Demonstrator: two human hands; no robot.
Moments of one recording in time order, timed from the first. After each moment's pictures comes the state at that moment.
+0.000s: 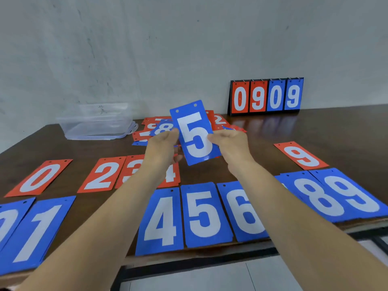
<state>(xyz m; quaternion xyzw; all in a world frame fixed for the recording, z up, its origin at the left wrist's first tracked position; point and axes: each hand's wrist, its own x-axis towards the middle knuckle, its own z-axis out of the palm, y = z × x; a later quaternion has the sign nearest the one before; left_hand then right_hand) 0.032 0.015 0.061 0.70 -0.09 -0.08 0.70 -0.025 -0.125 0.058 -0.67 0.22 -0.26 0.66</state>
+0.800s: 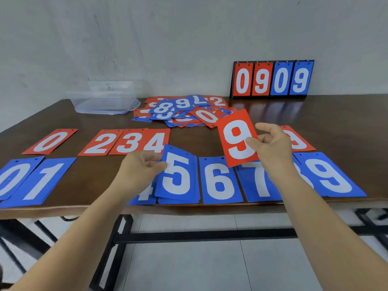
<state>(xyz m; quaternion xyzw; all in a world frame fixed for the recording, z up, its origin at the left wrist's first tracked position) -0.066 0.056 0.019 0.87 -0.10 -0.04 0.47 -0.137 -0.208 0.023 -0.75 0.22 -0.31 0.55</state>
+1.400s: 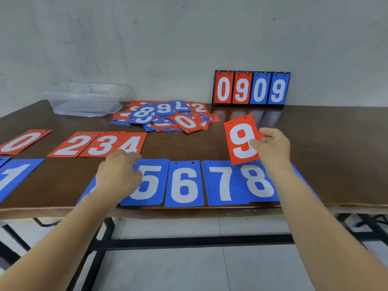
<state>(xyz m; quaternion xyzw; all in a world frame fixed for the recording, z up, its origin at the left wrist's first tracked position) -0.070 0.020 0.011 0.98 -0.12 0.08 0.17 -0.151 -0.290 0.028 -0.74 0.29 -0.32 0.51</state>
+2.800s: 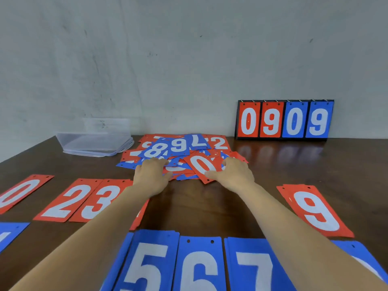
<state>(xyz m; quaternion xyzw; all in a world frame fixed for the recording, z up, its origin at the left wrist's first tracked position) 0.125 -0.061 0.014 0.98 -0.15 0.08 0.14 0.051 -0.270 0.027 -0.94 0.21 -0.05 0.25</state>
